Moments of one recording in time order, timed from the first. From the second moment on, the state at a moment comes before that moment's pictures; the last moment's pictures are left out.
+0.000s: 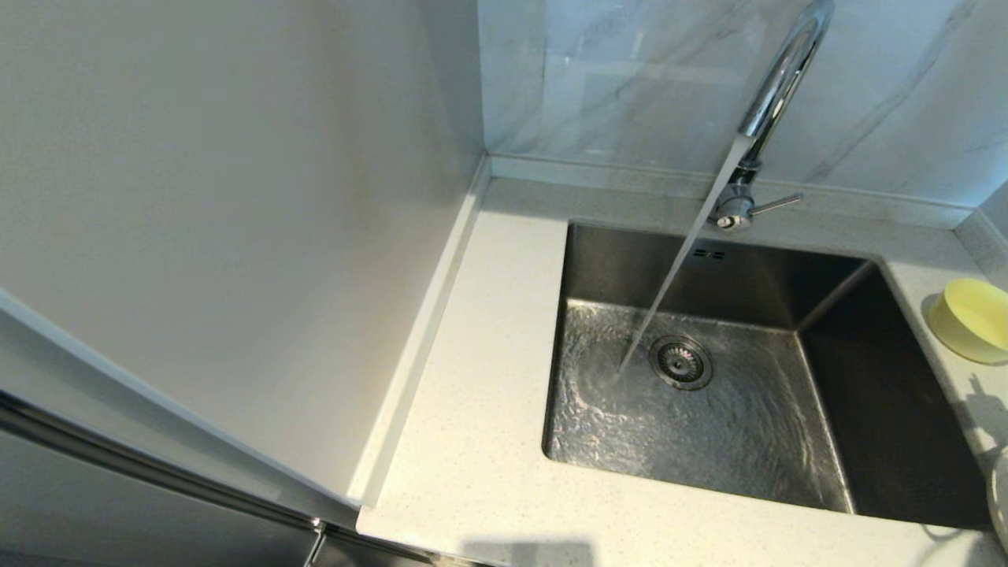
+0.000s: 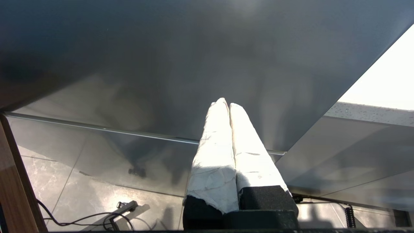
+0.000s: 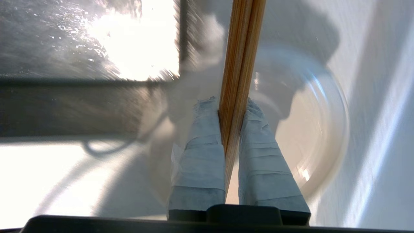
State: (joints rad) left arm 0.00 0.00 0.00 0.00 0.00 0.00; right arm -0.76 1.41 -0.90 0.36 0.29 -0.45
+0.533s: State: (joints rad) left arm 0.00 0.00 0.00 0.00 0.00 0.00; right arm 0.00 1.35 -0.89 0.14 -0.01 -0.25
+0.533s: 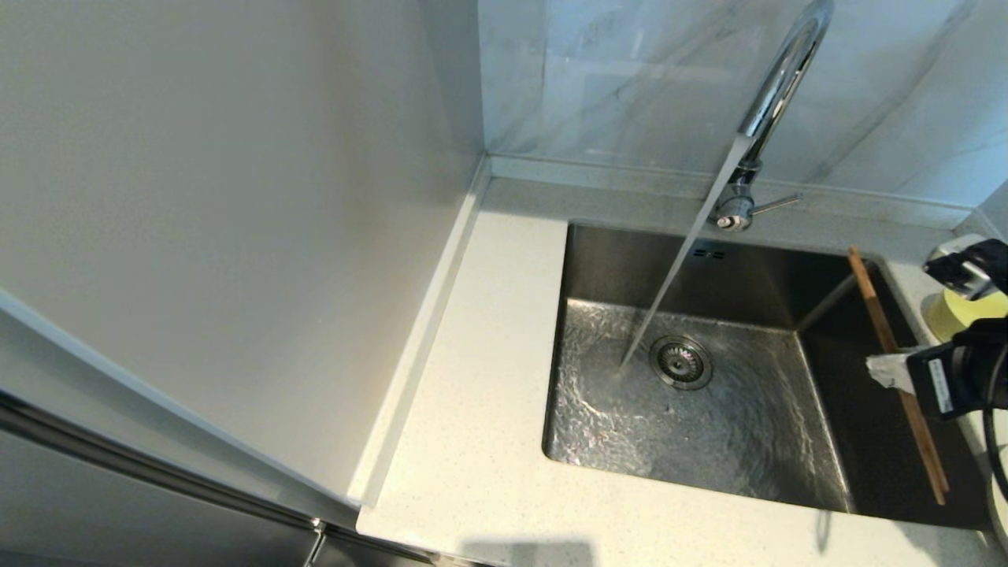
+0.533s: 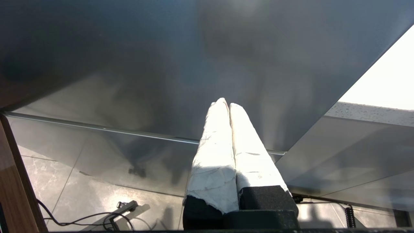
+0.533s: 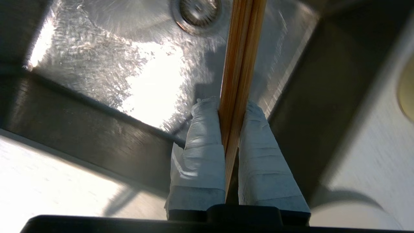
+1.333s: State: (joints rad) left arm 0.00 0.00 0.00 0.00 0.00 0.00; right arm 0.31 1.61 -1.00 -0.14 -0.35 -0.12
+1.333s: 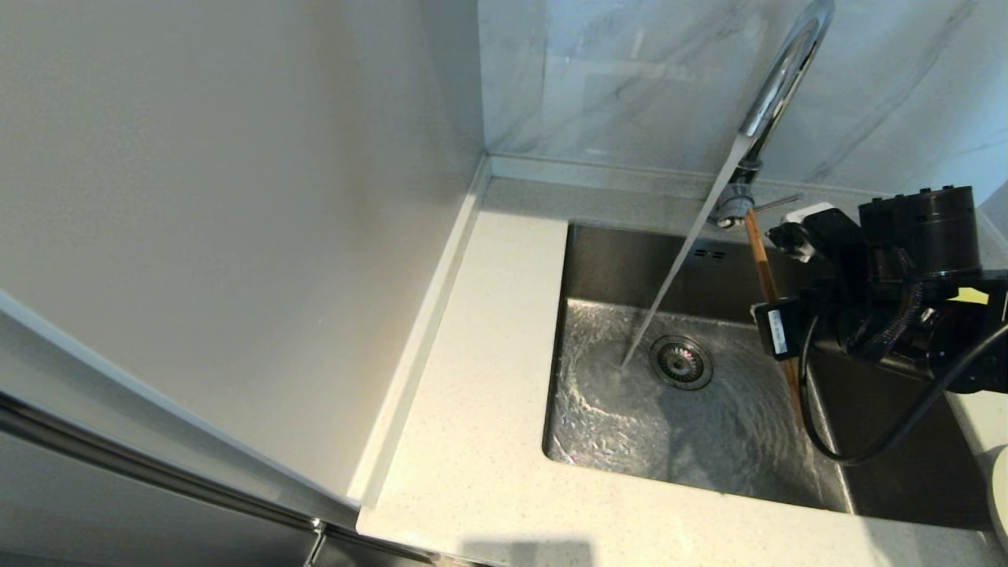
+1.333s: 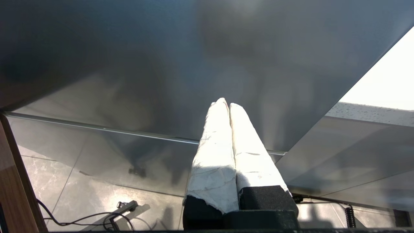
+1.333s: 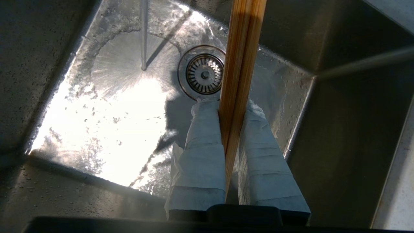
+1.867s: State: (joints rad) left arm 0.00 0.00 0.00 0.00 0.00 0.00; right arm 0.40 1.68 -1.10 -0.14 -0.41 -0.11
